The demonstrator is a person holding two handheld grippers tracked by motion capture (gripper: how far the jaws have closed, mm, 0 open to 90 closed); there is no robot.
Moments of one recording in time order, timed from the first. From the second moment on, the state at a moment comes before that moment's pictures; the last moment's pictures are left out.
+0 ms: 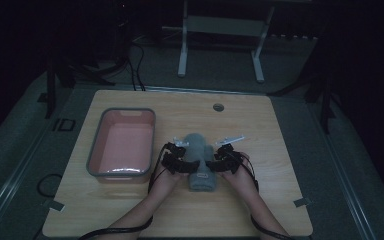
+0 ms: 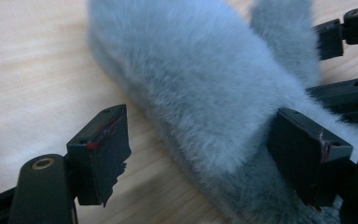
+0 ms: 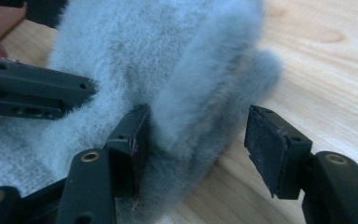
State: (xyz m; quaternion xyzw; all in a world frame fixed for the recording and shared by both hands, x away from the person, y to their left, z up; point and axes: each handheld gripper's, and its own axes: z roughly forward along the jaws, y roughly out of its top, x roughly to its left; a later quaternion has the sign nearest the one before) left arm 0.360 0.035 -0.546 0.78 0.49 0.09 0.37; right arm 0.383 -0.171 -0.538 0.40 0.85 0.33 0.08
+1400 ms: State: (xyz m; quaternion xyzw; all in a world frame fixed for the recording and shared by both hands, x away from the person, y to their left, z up) left arm 0.364 0.069 -0.441 0.78 0.40 0.06 0.48; right arm 0.368 -0.158 -0.431 0.35 0.82 0.45 0.10
